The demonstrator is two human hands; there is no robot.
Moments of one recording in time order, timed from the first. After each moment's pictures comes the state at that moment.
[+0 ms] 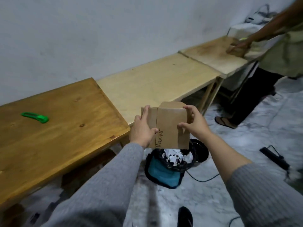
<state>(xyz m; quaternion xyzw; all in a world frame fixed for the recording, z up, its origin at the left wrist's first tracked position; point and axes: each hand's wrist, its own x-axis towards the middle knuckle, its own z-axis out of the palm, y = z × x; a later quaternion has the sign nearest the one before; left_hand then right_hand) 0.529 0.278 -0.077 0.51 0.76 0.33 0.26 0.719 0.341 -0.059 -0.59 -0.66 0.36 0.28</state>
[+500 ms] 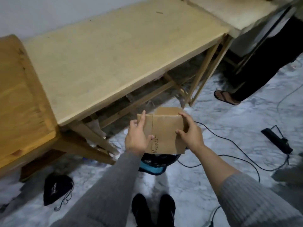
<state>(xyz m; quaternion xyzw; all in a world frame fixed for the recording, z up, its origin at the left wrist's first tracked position) 0.639 0.412 -0.268 0.49 0.81 0.16 0.28 0.828 0.468 -0.263 -0.63 -0.64 0.39 0.22</state>
